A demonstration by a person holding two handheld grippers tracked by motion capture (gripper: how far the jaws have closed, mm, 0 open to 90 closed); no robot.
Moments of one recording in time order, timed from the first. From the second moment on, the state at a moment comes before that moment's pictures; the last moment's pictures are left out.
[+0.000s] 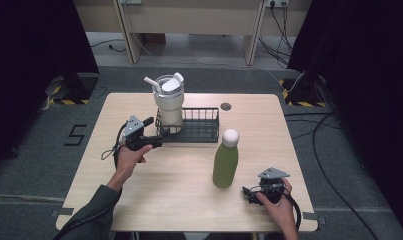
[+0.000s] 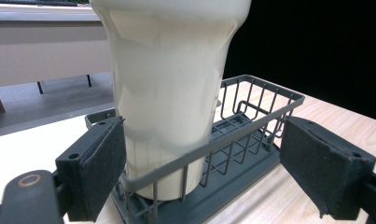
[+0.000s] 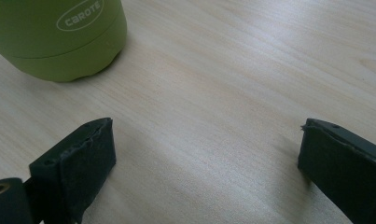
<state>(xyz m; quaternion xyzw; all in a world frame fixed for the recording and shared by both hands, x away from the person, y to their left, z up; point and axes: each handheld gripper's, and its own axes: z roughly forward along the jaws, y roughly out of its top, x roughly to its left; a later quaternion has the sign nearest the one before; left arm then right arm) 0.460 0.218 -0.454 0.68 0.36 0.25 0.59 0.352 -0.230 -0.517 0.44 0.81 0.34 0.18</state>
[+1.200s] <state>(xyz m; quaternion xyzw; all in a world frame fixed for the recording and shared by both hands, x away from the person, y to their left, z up) 0.415 0.234 -0.488 0.70 0.36 0.23 0.57 0.352 -0.230 -0.517 0.44 0.81 0.34 0.18</state>
